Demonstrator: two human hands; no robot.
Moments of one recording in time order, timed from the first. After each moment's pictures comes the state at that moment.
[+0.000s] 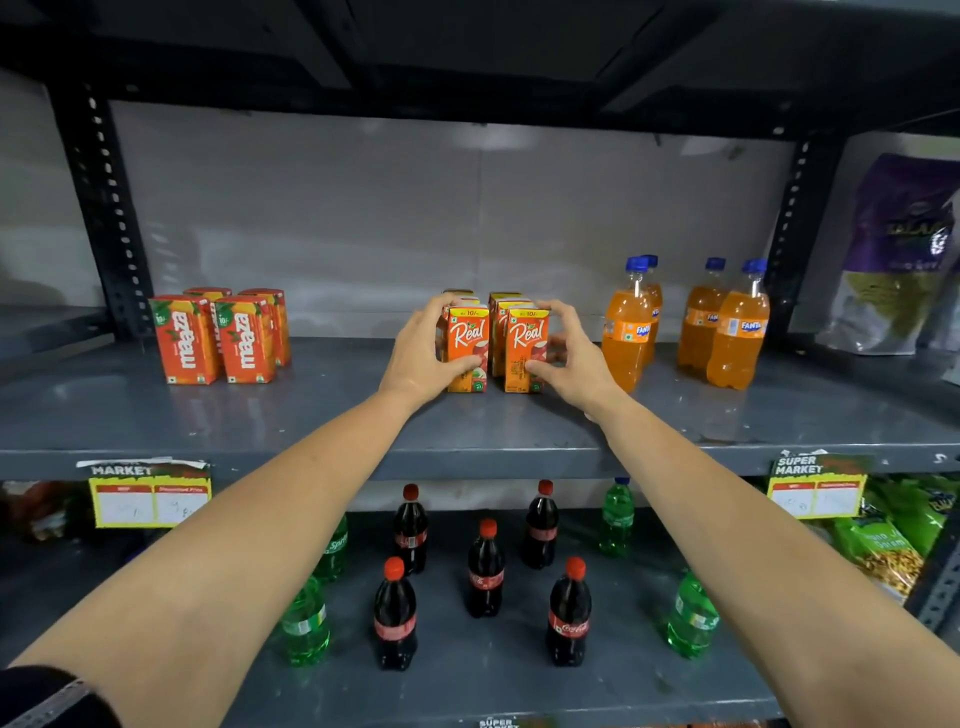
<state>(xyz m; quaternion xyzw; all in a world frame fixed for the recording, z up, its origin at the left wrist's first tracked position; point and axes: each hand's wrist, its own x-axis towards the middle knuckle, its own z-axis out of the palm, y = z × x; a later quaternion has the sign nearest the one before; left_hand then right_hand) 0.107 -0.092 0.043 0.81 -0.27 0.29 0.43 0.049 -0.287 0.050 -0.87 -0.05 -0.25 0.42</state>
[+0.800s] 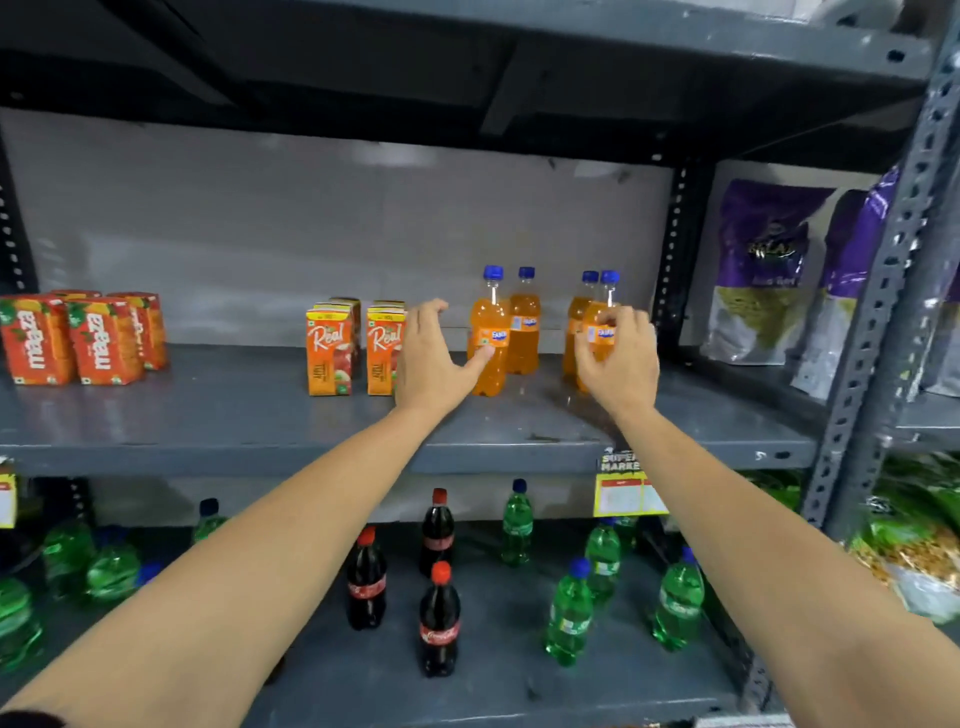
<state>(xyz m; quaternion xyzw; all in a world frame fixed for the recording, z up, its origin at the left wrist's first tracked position) 0.038 -0.269 0.043 0.78 -0.22 0.40 0.44 -0.008 -0.482 0.053 -0.81 0.05 -0.54 0.24</state>
